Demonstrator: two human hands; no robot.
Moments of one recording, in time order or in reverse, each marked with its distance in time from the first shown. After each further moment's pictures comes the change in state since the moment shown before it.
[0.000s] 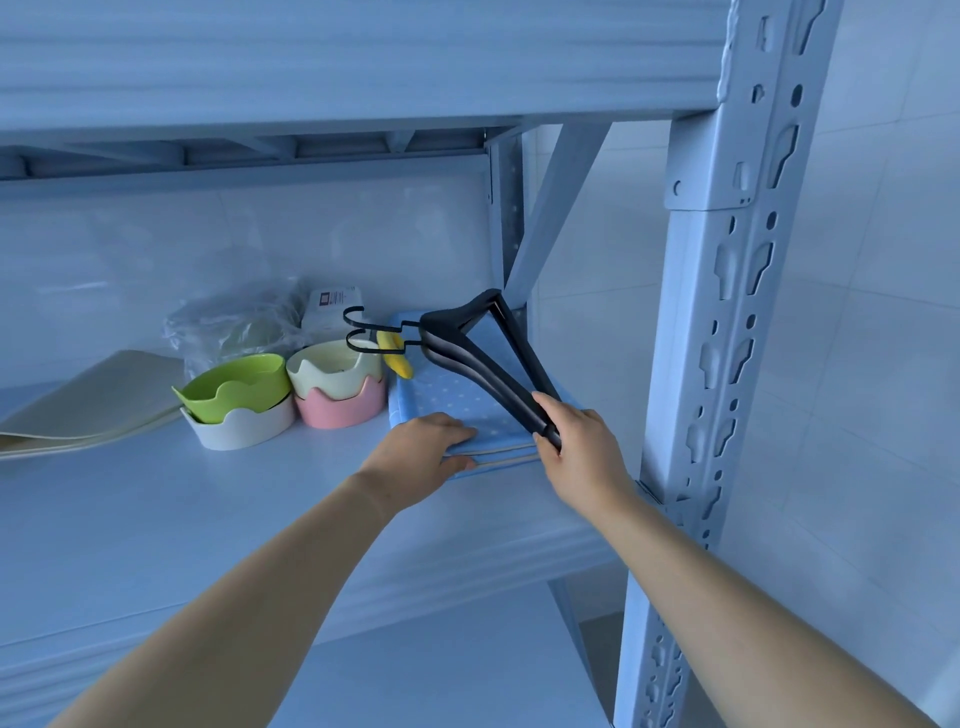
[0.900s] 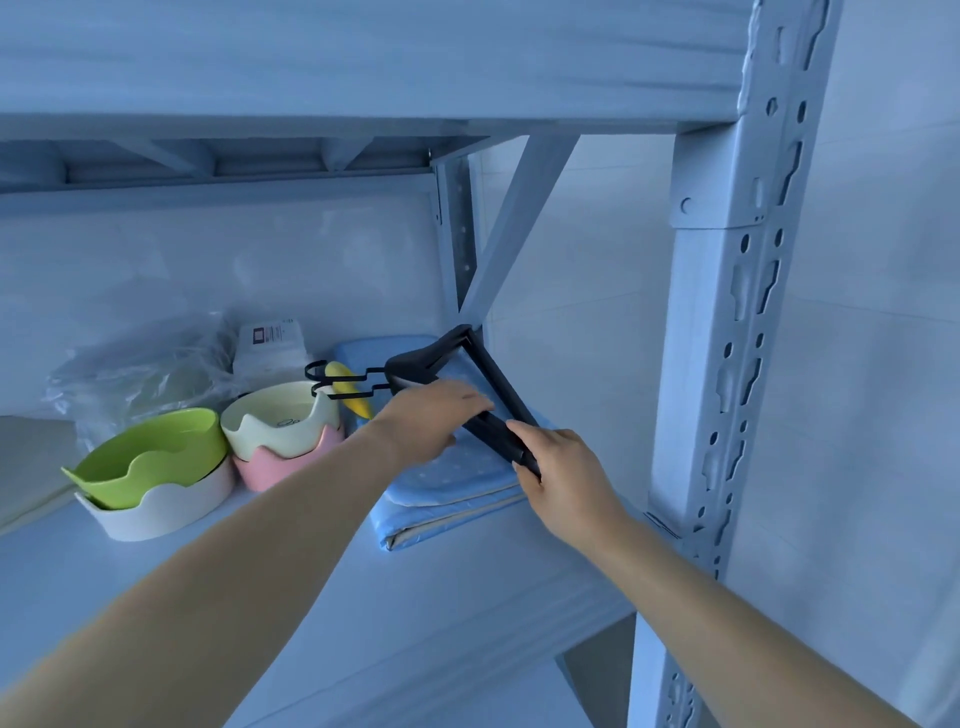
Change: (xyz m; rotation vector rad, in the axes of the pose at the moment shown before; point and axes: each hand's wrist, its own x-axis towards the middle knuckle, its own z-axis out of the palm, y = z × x) left_hand 0.105 -0.019 -0.024 0.331 -0.043 0.371; right_hand 0.020 -0.011 0.014 -0.143 0.009 -0.002
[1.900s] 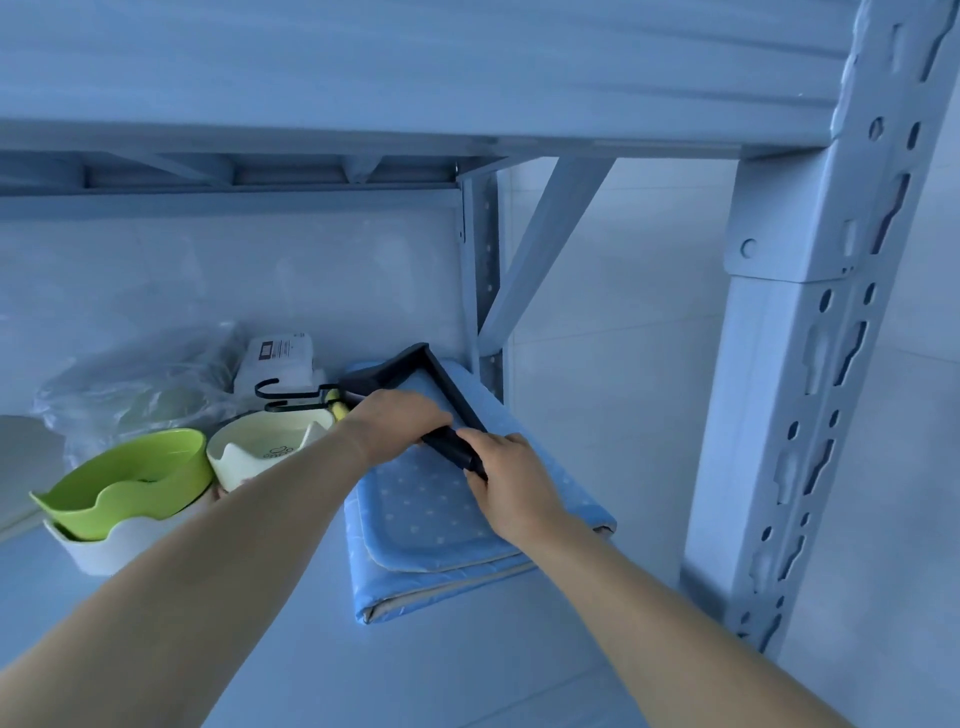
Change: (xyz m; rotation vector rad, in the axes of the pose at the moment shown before) left_hand 0.033 -0.061 0.007 0.191 -0.121 -0.127; right_hand 0.080 -0.003 0.040 0.059 -0.112 -0.084
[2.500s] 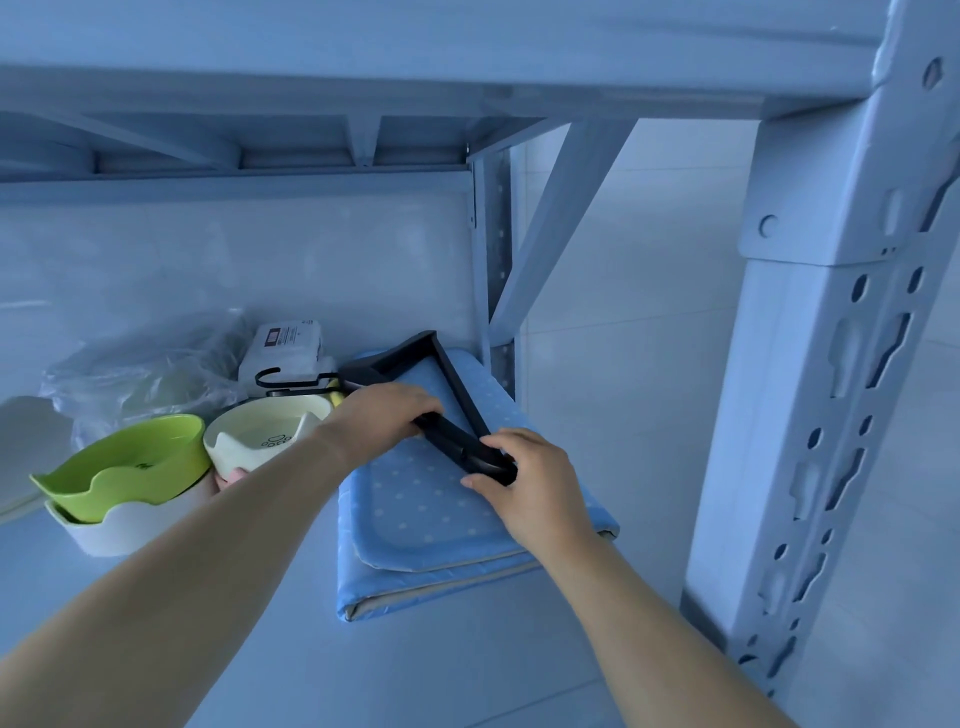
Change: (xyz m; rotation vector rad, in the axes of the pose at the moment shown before) left_hand -0.009 -0.006 0.017 -0.300 0.149 -0.043; right_hand -0.016 0.017 -0.005 0.289 0.182 0.078
